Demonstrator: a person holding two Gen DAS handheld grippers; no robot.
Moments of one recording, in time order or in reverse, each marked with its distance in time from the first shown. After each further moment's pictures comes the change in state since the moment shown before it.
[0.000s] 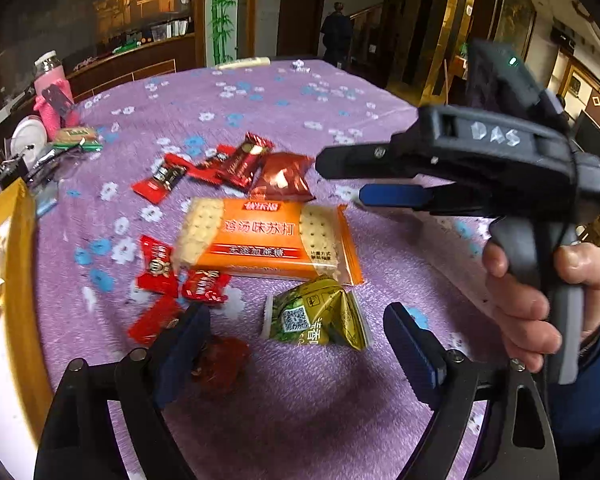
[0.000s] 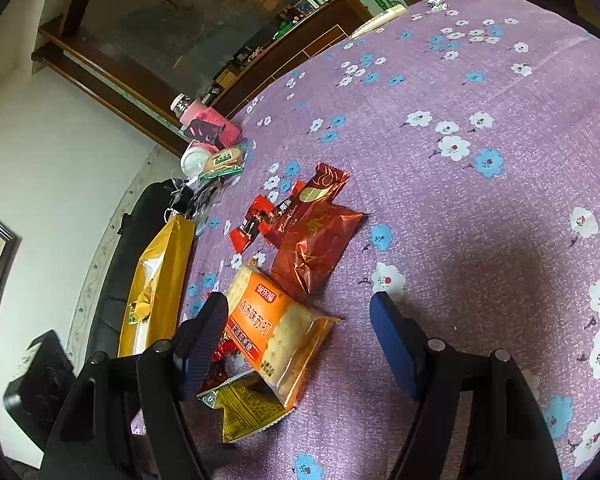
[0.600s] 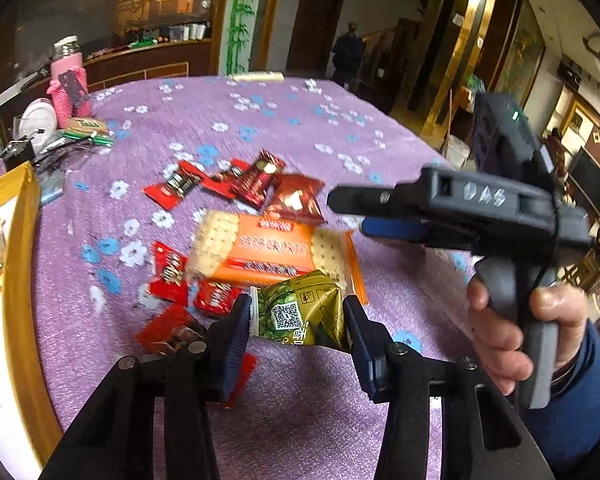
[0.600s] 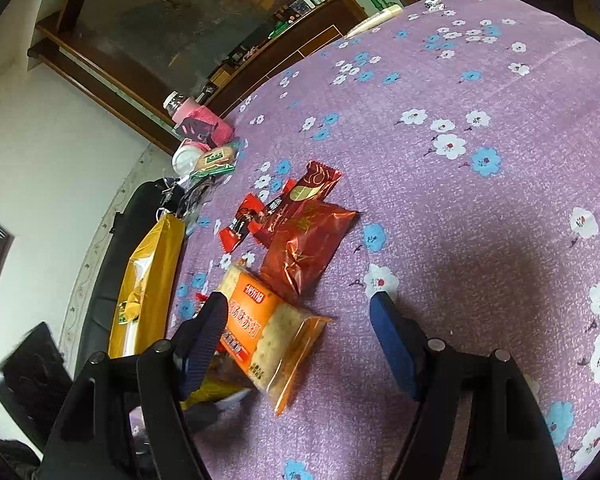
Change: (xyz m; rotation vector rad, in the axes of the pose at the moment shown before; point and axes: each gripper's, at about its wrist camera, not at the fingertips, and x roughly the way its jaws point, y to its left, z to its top) left arm -0.017 0.019 0.003 -0.103 -0.081 -0.049; right arm 0.009 0.000 0.001 -0.019 -0.011 -0.047
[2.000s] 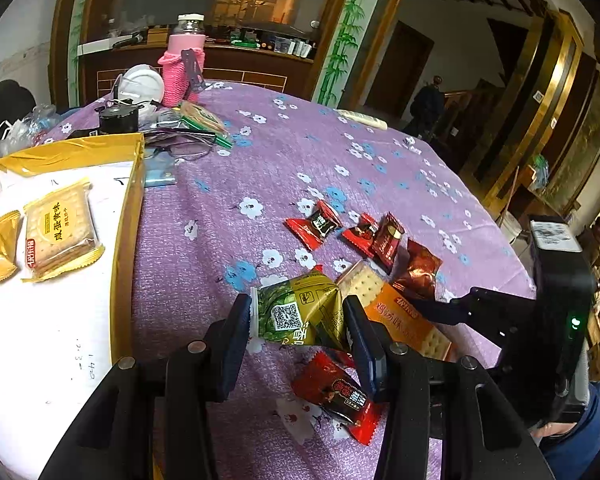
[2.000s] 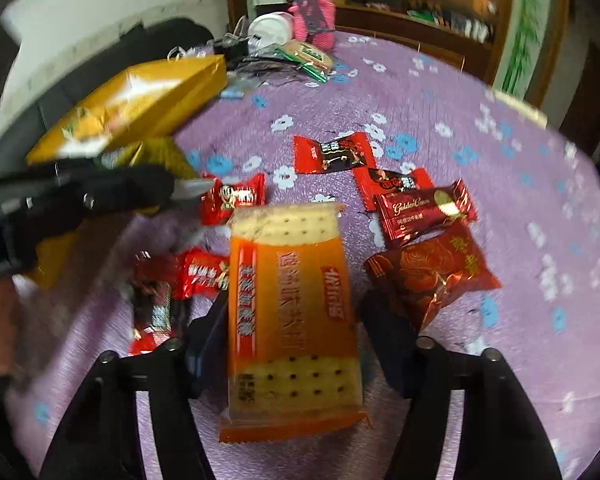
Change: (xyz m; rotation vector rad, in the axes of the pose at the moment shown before) left arm -0.014 0.089 0.014 -0.273 -0.098 0.155; right arm 0.072 0.109 -0.042 -0.753 0.212 -0.265
